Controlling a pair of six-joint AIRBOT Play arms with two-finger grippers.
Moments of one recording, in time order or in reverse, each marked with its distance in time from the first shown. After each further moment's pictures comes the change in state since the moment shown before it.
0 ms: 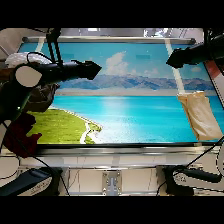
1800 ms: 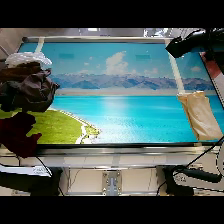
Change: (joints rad) left arm 1.025 -0.460 0.000 0.120 -0.214 -0.435; right arm 0.000 -0.001 0.000 0.029 -0.233 -0.177
